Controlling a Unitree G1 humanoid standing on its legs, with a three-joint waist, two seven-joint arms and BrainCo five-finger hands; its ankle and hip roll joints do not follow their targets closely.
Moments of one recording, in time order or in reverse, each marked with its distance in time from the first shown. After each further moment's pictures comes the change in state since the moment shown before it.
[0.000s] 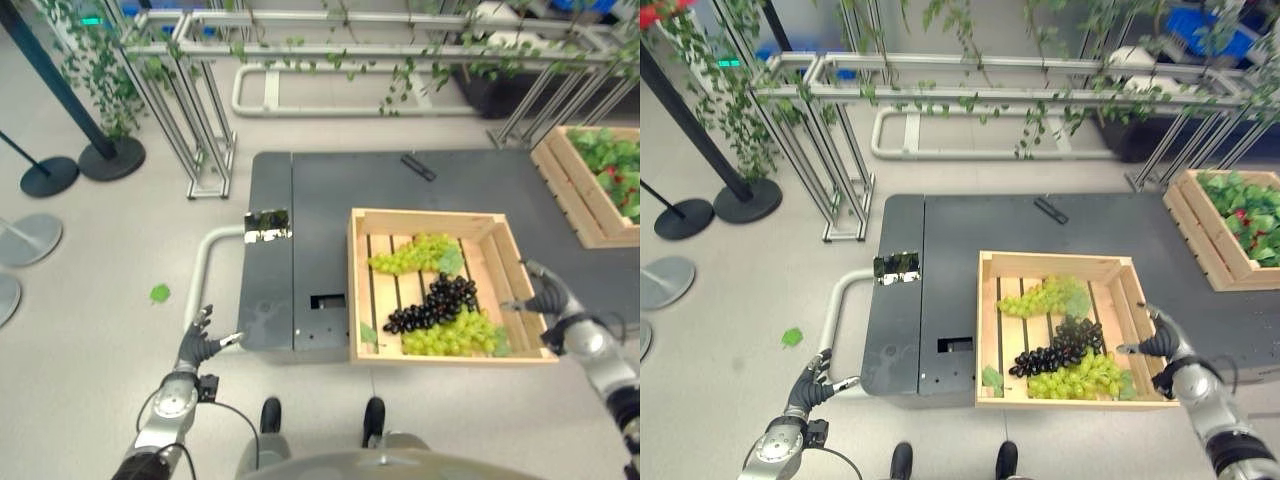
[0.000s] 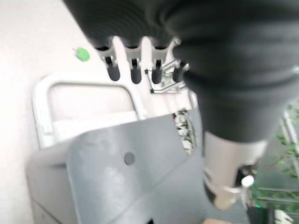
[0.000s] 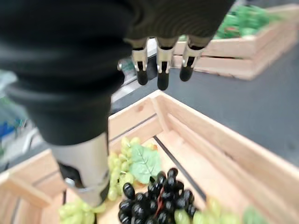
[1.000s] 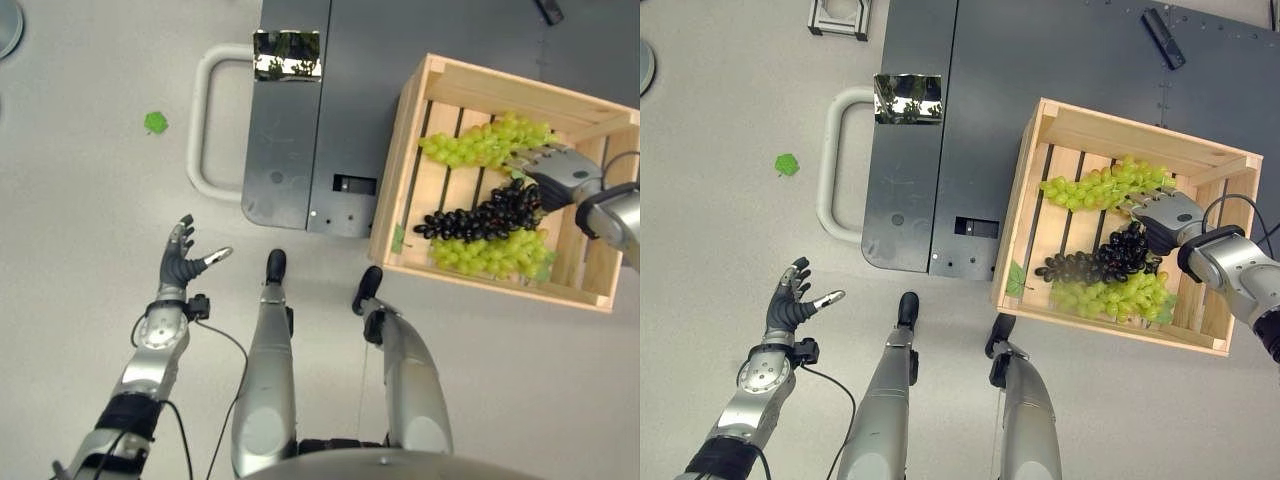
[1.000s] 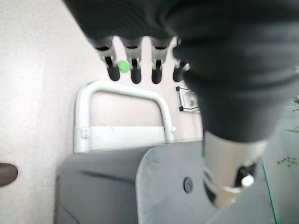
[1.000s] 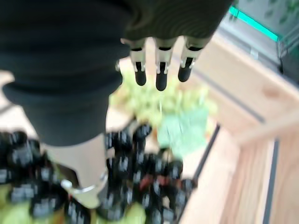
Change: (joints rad) left arm -0.156 0.069 0.040 -0.217 -0.150 -0.035 0.089; right arm -0.537 -0.283 0.537 -0.047 -0.422 0.016 0.029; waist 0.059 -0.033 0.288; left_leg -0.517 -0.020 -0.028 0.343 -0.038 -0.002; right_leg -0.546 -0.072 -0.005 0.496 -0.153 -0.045
